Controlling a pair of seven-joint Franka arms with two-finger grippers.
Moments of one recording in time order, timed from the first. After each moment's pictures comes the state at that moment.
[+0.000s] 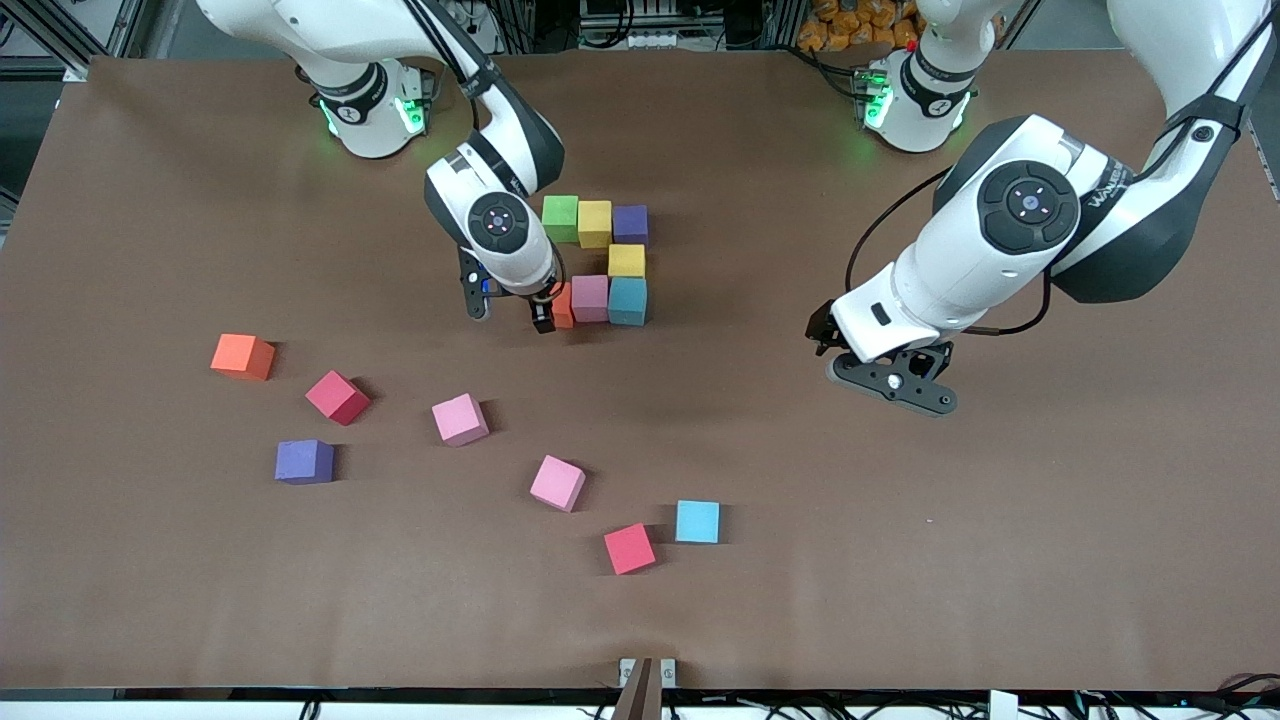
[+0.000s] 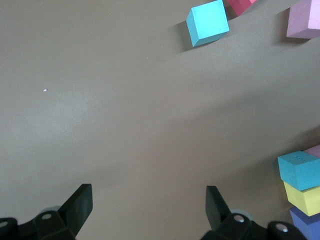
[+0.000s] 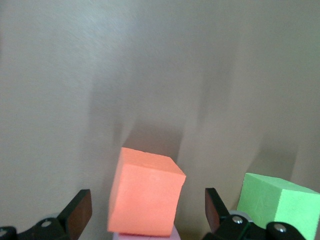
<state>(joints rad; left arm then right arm) 0.48 0.55 -1.13 -1.55 0.46 1.82 -0.34 0.53 0.37 0.15 -2.02 0.02 2.19 2.02</state>
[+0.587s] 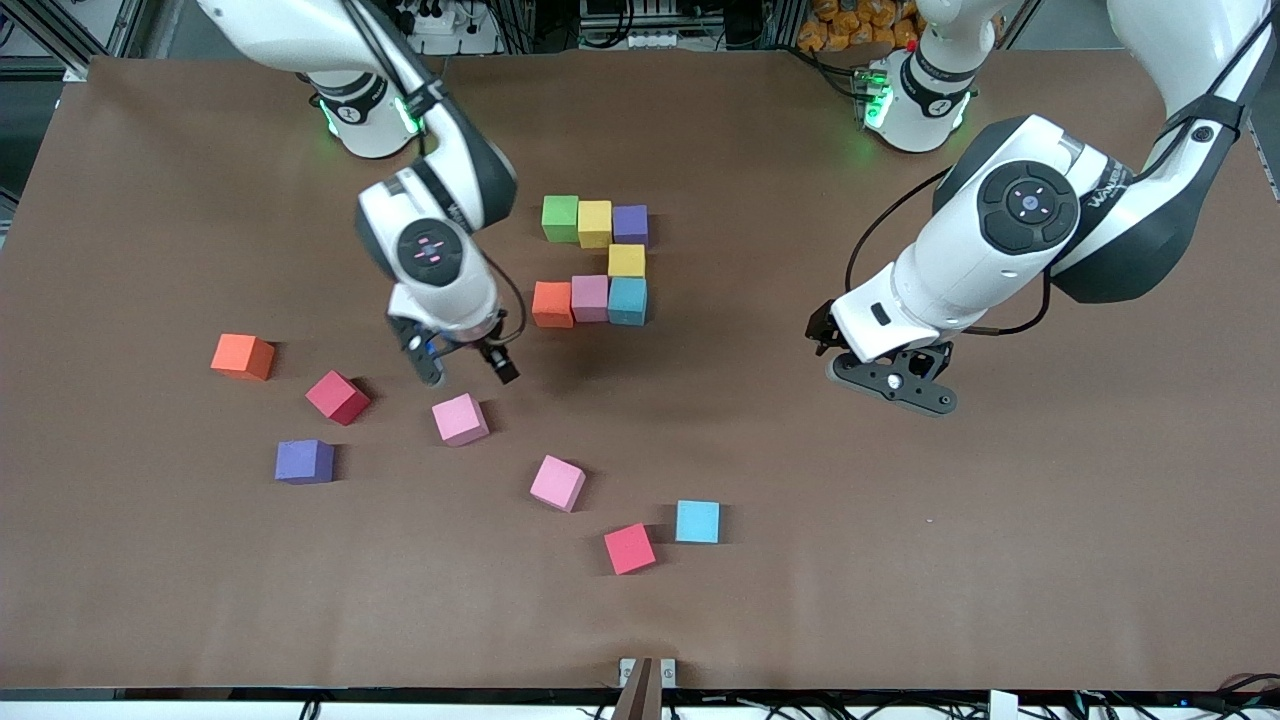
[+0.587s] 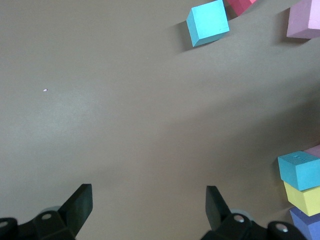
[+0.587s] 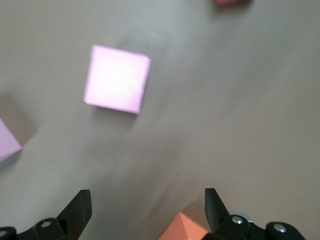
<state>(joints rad) 0.48 0.55 -1.13 -1.55 0.46 1.82 -0.34 0.35 0.37 0.15 -1.88 -0.09 2.17 1.40</state>
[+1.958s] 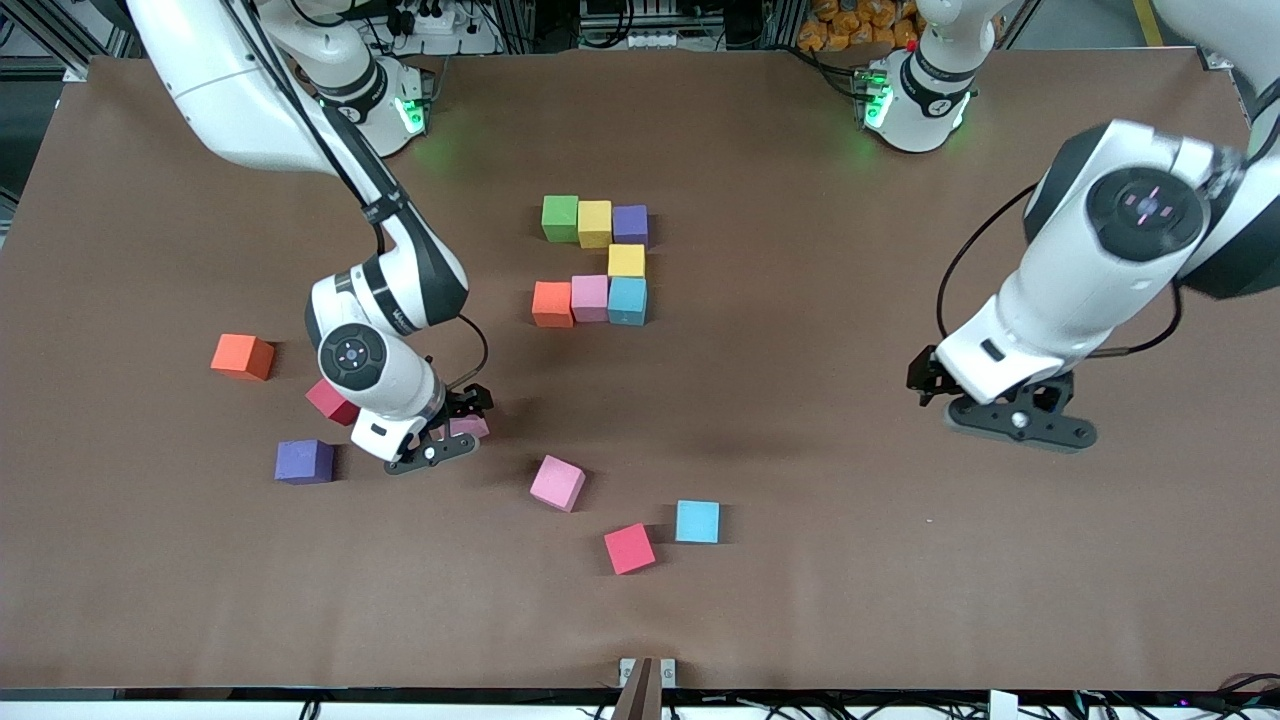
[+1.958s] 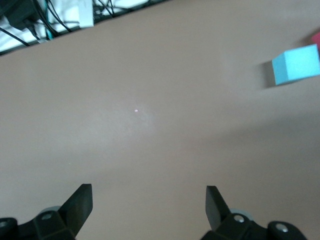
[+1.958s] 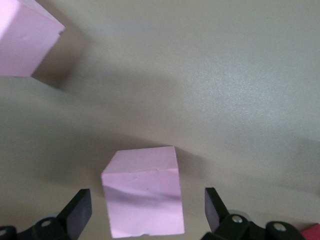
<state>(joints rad) 0.49 0.47 -0.99 -1.46 0.54 1.82 -0.29 0.21 0.61 0.15 -1.73 -0.10 2.28 0.08</state>
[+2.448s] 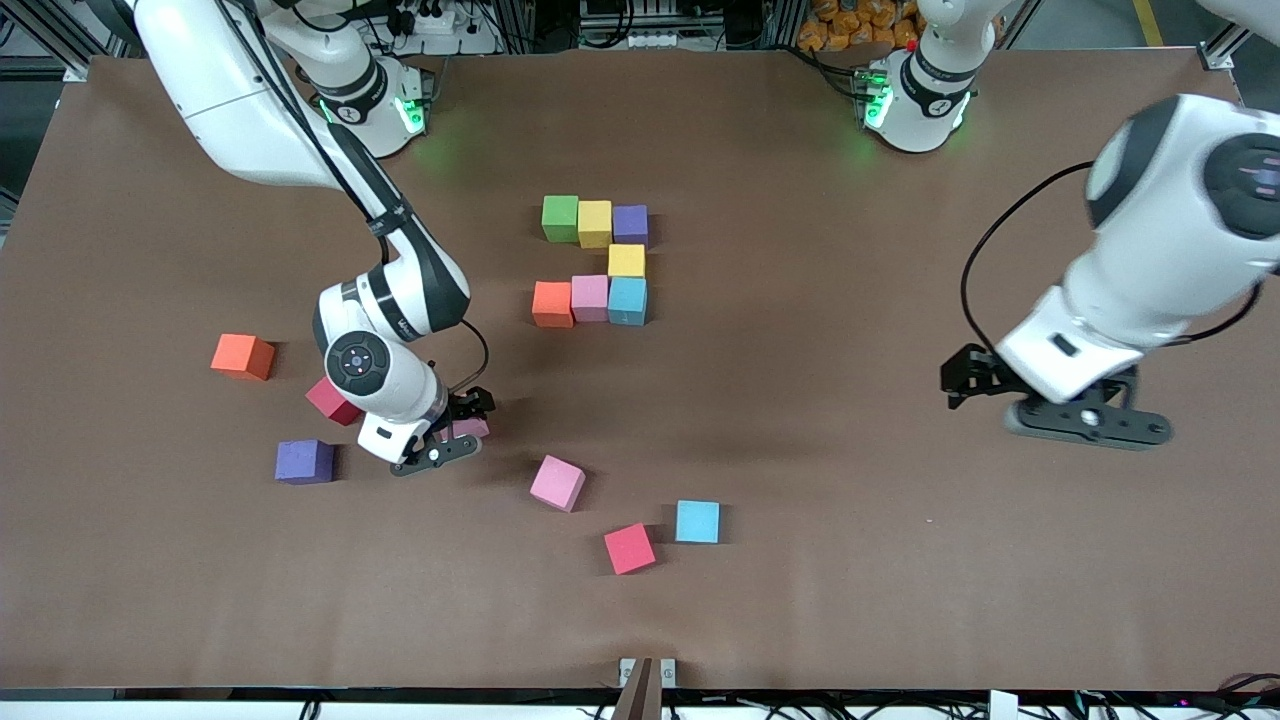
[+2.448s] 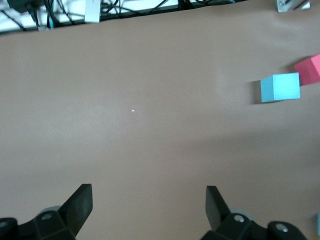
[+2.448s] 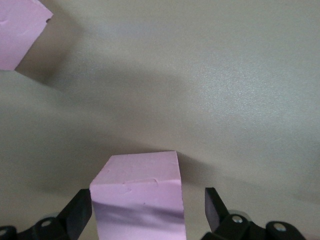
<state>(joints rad) 0.57 0.46 -0.98 -1.42 0.35 1.82 -0.29 0.21 0.63 0.15 -1.75 -0.10 2.34 0.07</state>
